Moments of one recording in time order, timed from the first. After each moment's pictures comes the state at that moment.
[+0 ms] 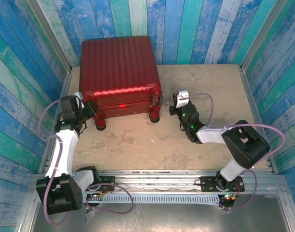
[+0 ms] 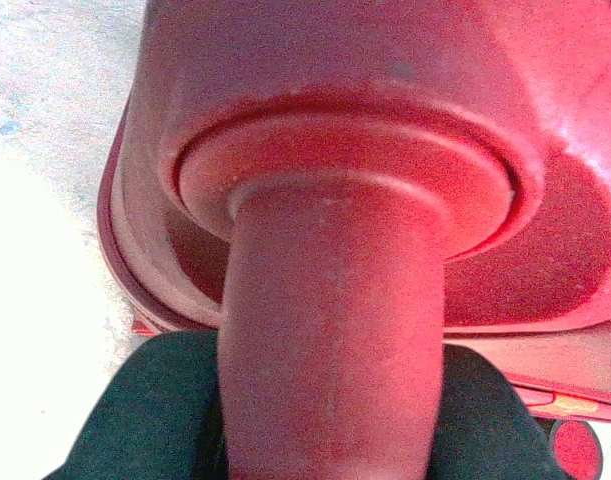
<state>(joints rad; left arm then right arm) 0.18 1.04 0.77 -0.41 0.25 -0.41 0.63 1.61 0.59 0.91 0.35 0.05</state>
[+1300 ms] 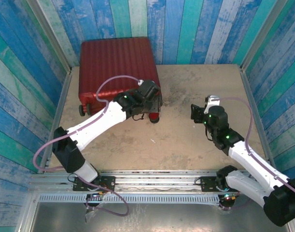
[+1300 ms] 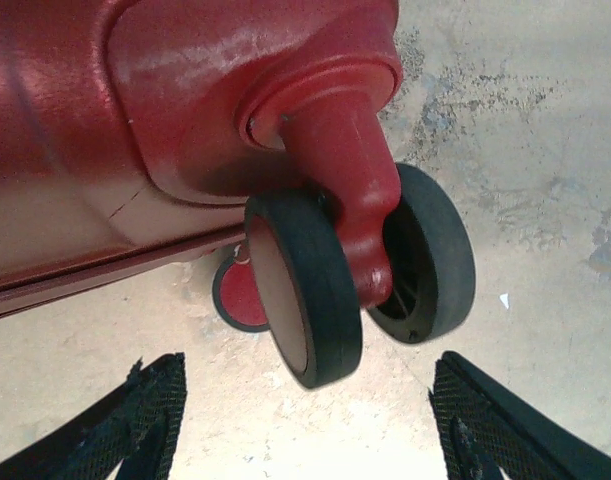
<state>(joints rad) -0.81 1.58 1.47 -0.76 -0.22 -0.64 0.44 0.91 0.55 -0.05 0.23 0.39</state>
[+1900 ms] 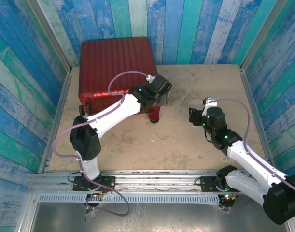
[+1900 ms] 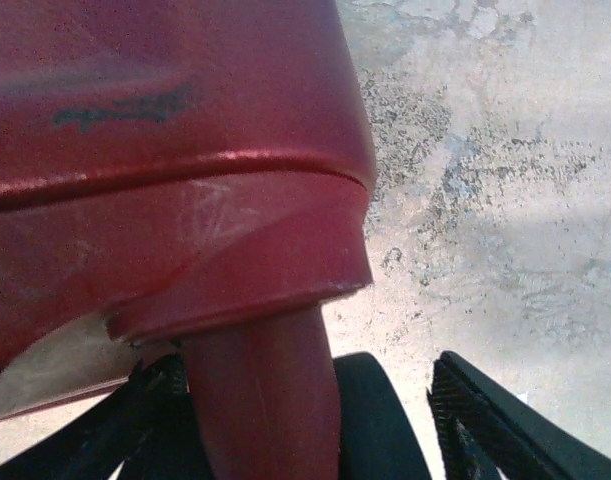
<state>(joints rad) -0.81 1.81 1.66 -0.75 -0.32 -0.69 0.44 0.94 0.52 -0.05 0.18 0.37</state>
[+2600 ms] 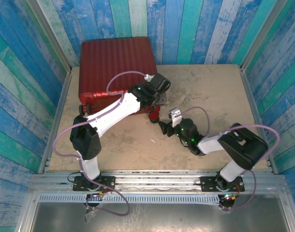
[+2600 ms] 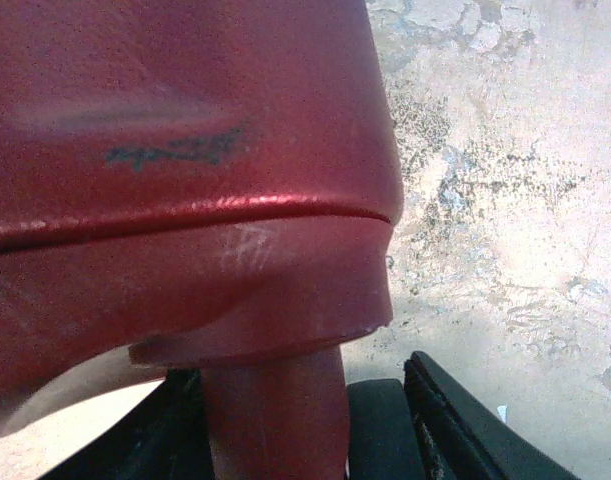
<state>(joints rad) -0.79 1.81 1.67 -0.75 -0.28 -0.74 0.75 1.66 0.40 0.98 0.08 0.16</state>
